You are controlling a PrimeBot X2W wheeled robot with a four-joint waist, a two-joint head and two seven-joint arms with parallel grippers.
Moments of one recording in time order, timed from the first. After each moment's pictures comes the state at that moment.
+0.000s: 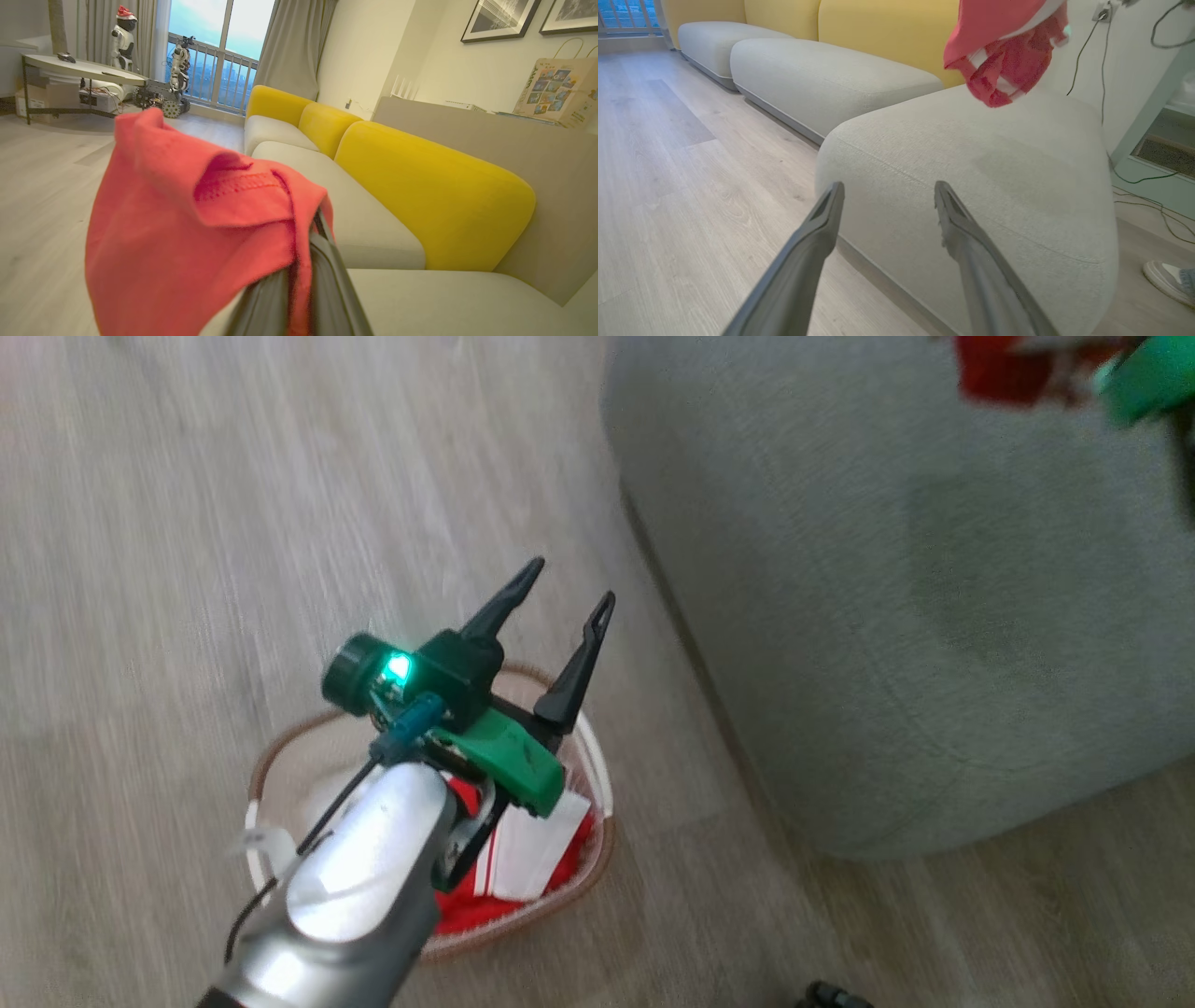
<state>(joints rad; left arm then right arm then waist) -0.51 0.11 -0.63 0.39 -0.29 -0.02 -0.25 -0.99 -0.33 0.10 0.69 0.15 0.13 -0.24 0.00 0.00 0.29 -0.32</state>
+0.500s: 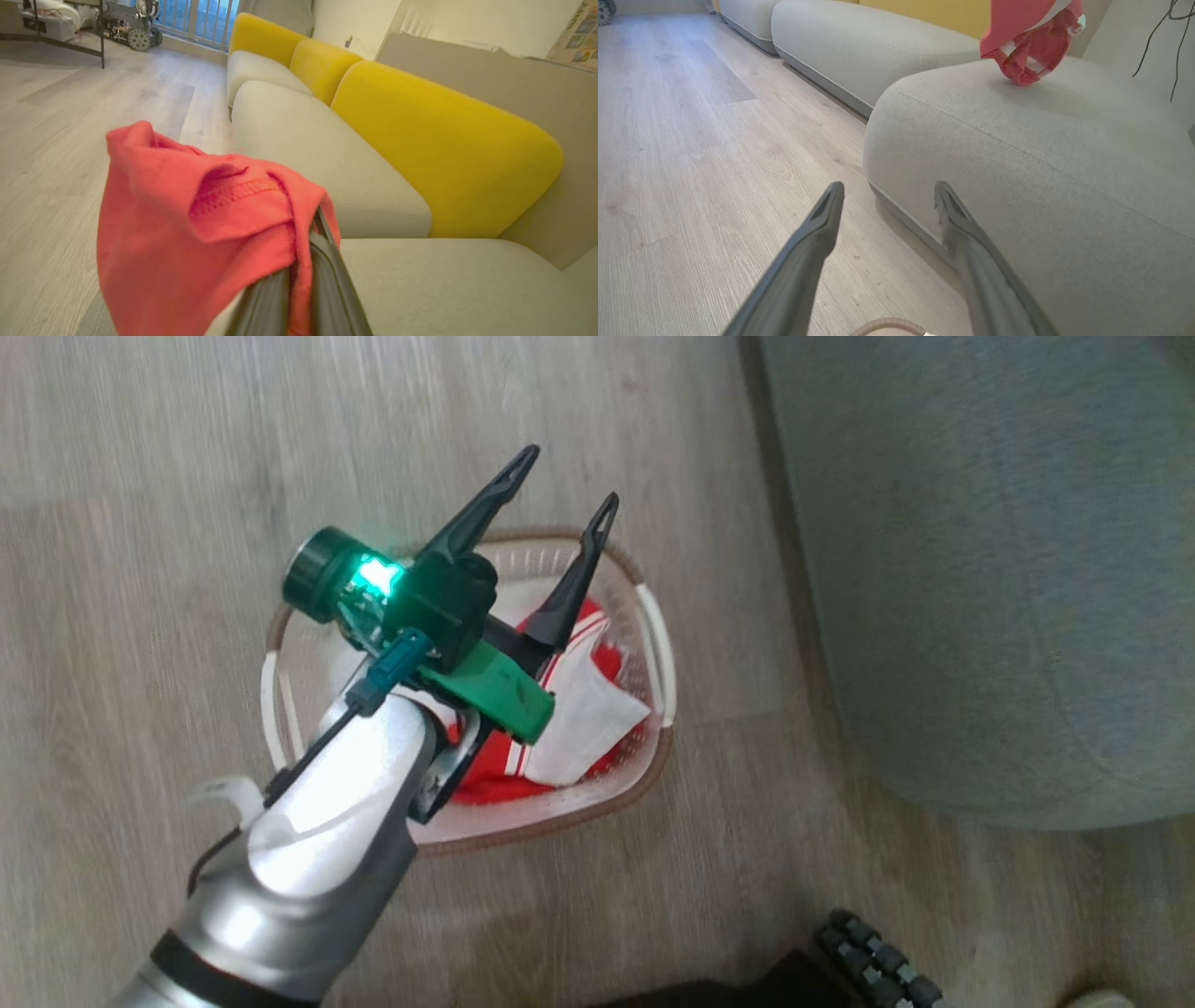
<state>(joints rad) -0.62 0.17 -0.63 0.26 -0.23 0.00 -0.21 -1.29 -0.49 0.00 0.95 0.14 0.13 -0.23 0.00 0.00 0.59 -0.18</state>
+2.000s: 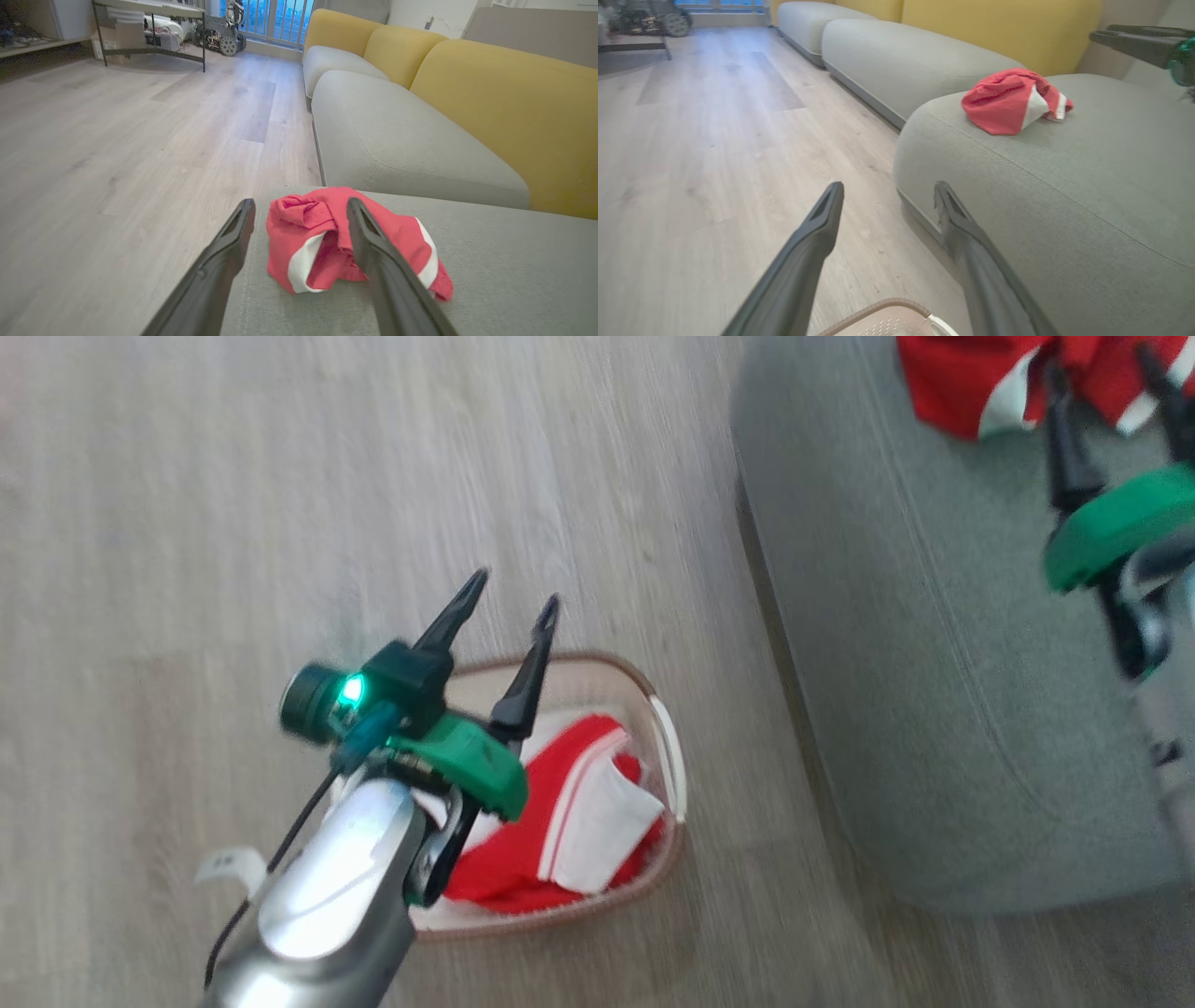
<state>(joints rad) -0.48 0.14 -0.60 0.39 -0.34 0.04 -0.25 -0.81 -0.36 0.18 0.76 0.25 0.13 -0.26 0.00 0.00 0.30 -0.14</state>
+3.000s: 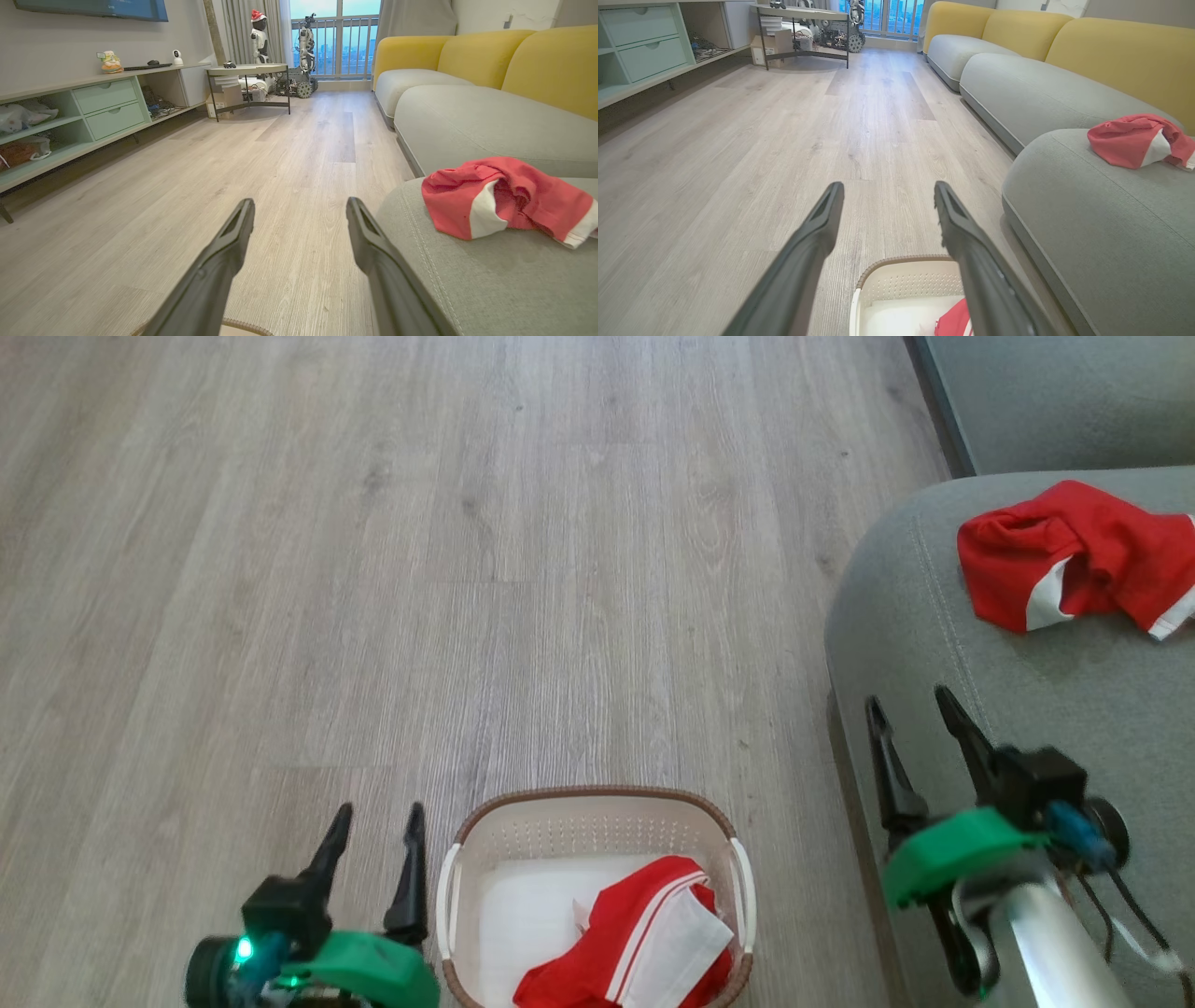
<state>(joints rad) 0.02 0.13 -0.32 0.24 -0.30 0.12 -0.25 -0.18 -0.06 0.04 0.40 0.13 0.13 -0.26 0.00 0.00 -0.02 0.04</state>
